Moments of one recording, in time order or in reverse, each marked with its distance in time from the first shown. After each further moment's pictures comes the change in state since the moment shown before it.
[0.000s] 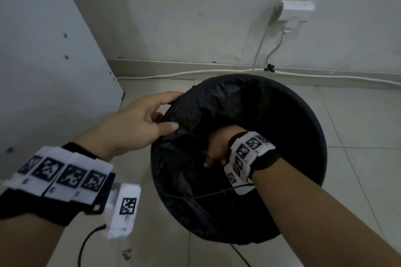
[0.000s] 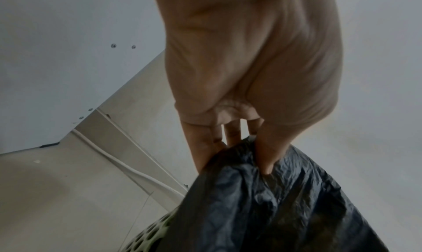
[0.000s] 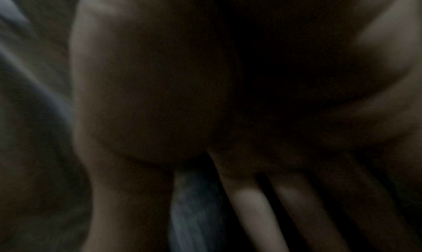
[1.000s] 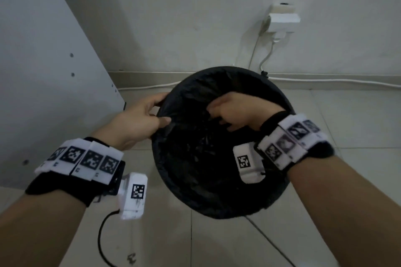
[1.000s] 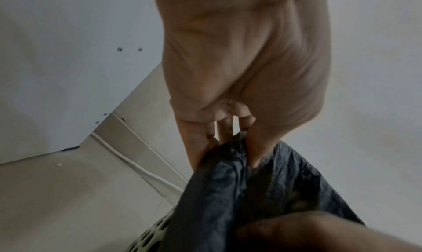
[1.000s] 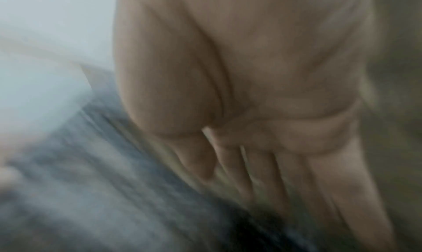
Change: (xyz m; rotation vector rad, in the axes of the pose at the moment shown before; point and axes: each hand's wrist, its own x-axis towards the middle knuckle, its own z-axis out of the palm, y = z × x) left_hand 0.029 -0.005 -0.012 -0.089 0.140 -0.118; right_hand -0.098 0.032 -0.034 0.760 0.630 -0.267
